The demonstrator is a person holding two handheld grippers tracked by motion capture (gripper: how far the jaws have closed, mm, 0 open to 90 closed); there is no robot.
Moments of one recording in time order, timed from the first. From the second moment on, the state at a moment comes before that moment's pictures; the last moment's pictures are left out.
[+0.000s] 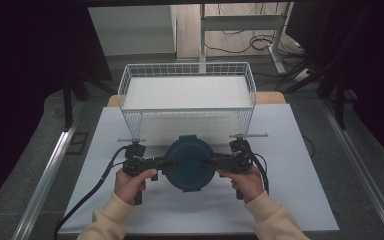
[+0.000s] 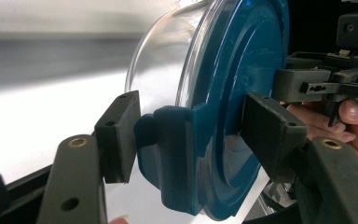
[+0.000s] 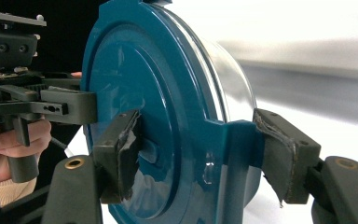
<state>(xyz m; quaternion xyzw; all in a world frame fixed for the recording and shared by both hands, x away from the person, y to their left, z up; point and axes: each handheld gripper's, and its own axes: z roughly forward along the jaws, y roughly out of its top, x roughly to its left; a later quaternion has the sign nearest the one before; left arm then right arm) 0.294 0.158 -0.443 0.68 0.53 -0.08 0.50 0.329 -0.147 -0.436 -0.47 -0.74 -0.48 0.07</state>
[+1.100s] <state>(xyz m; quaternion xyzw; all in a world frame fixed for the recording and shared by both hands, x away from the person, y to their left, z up) 0.316 0.166 -0.367 0.68 0.50 -0.05 0.53 0.351 -0.141 -0.355 -0.43 -0.75 -0.50 0.04</state>
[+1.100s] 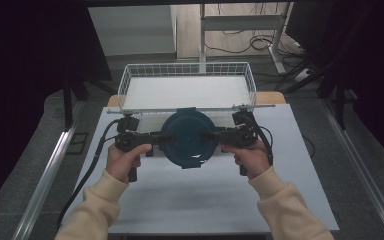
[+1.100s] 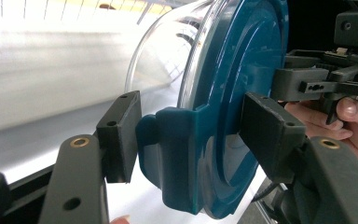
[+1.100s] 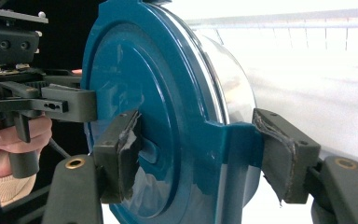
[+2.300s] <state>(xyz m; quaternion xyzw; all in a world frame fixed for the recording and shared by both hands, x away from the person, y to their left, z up) 0.417 0.181 -0.295 0.69 0.49 -0.06 0.52 0.441 -0.130 -0.285 -0.43 -0.74 -0.51 0.03</state>
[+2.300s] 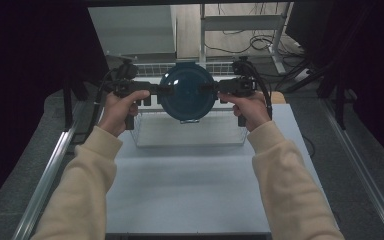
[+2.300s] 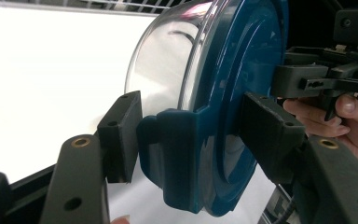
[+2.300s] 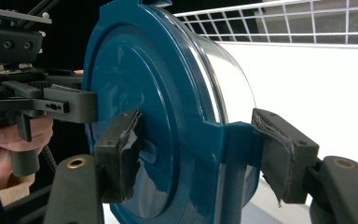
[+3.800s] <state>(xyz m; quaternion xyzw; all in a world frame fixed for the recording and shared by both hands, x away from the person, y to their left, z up) 0.388 0.202 -0.322 0.66 0.50 0.00 0.56 0.444 -0.172 -0.296 -0.49 -0.68 -0.54 0.00</state>
